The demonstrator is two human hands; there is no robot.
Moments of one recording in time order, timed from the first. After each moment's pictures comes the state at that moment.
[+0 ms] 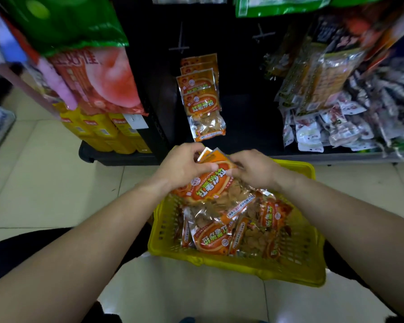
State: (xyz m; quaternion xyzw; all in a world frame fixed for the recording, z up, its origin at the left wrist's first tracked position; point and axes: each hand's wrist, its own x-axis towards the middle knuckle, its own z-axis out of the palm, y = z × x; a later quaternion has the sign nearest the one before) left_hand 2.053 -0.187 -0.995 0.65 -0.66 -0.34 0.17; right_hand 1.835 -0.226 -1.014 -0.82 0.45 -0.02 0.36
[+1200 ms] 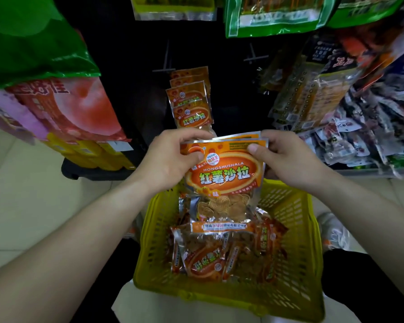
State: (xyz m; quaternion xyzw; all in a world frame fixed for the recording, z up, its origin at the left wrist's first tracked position) left_hand 2.042 -0.228 -0.929 0.60 -0.60 -0.41 0.33; right_hand 1.789 -0.264 -0.948 -0.68 0.47 -0.26 0.49
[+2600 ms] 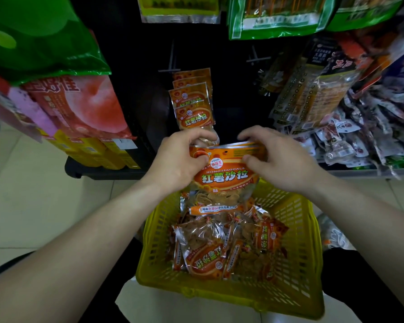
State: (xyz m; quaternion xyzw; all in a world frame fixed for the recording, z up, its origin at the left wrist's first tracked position) left_hand 2.033 -0.219 -0.931 0.61 -0.62 -0.37 0.32; right_hand 1.801 -0.256 -0.935 -0.82 0.49 -0.17 0.25
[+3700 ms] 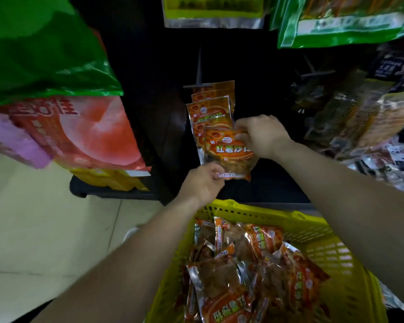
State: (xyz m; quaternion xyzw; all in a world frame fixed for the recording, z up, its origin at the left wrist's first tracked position) left_hand 2.067 -0.310 -1.069 0.71 -0.54 -0.39 0.22; right_hand 1.906 -0.420 -1.005 -0.85 0.52 -0.03 0.09
